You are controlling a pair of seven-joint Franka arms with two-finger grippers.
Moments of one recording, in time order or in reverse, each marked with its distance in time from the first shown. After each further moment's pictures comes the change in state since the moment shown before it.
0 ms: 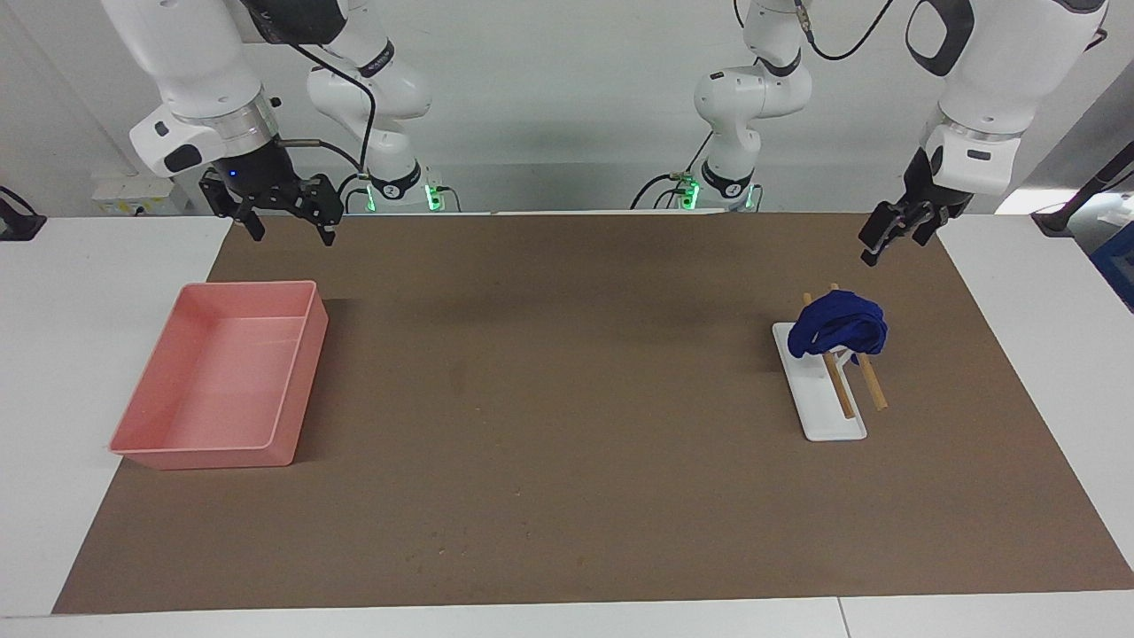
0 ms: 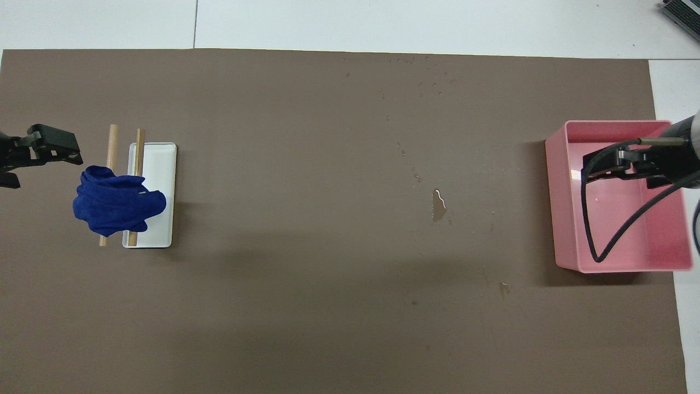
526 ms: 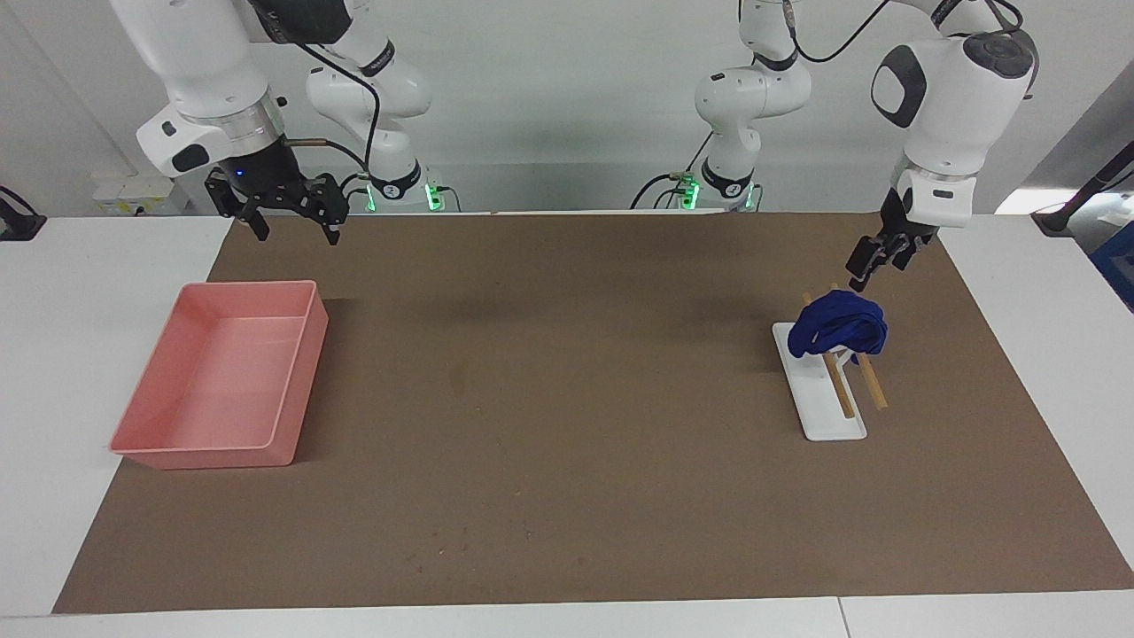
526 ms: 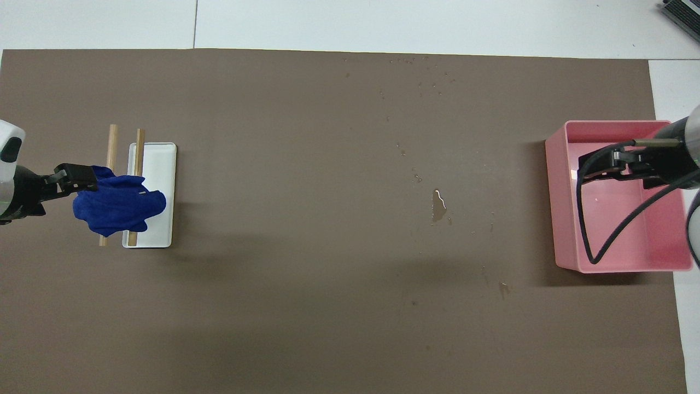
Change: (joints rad) left arm 0.051 -0.099 0.002 -0.329 0.000 0.242 -0.016; right arm 0.099 0.000 -0.094 0.000 0.000 -0.001 0.000
